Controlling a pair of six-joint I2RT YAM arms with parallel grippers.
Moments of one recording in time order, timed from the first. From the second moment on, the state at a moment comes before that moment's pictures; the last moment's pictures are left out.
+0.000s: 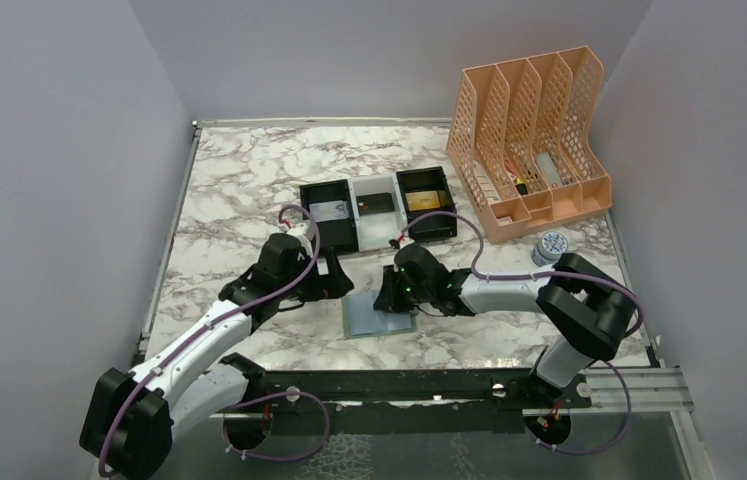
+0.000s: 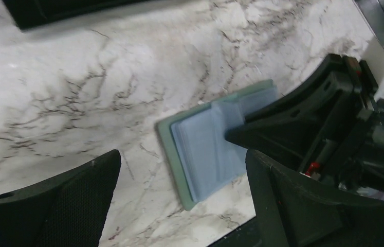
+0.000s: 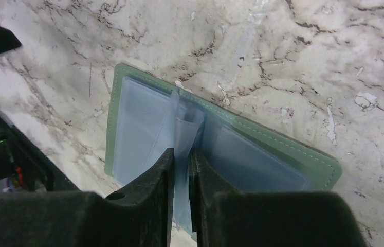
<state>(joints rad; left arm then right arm) -0.49 0.94 0.52 -0.30 0.16 -0.59 0.97 1.65 0.75 0.10 -0.04 0.72</state>
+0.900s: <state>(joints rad) -0.74 1.21 0.38 0.16 0.27 -0.78 0.85 1.58 0.53 0.41 -0.28 0.88</state>
